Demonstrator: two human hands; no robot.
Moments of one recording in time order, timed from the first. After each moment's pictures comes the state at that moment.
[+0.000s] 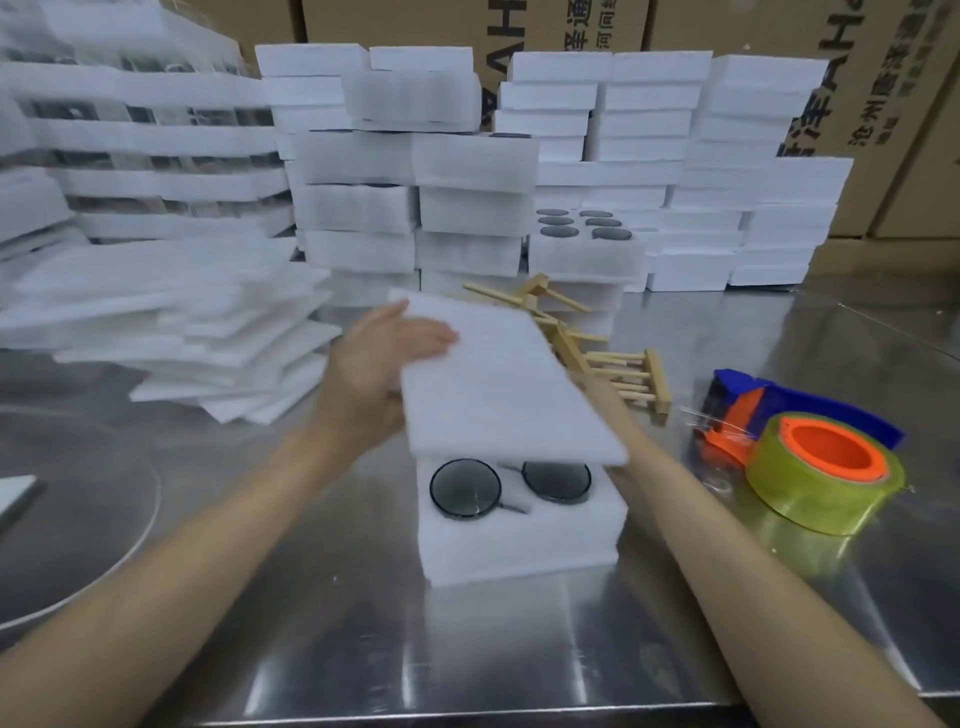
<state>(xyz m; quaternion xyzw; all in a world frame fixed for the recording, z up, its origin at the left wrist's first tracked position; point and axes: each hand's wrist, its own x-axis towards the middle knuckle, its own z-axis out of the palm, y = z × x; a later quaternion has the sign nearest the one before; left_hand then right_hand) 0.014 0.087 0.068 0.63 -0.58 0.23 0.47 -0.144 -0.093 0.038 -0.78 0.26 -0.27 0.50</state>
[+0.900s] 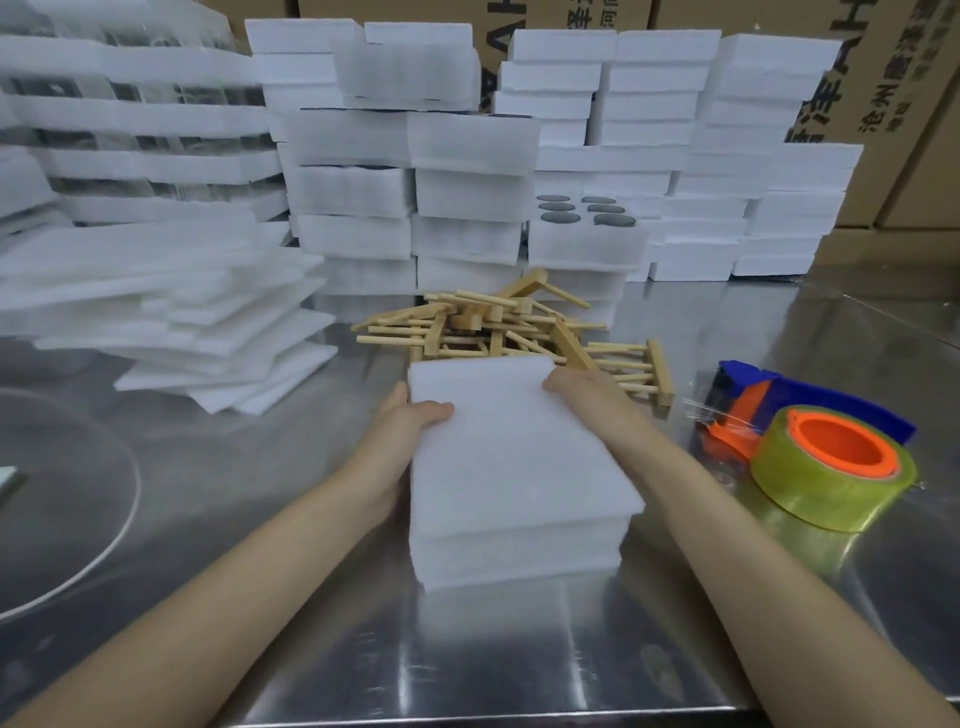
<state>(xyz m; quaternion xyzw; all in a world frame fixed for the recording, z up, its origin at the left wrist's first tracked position) -0.027 0.077 0.032 0.60 -0.21 -0.32 0.70 -0.150 -0.087 0.043 -0.71 0.31 -0.21 0.60</state>
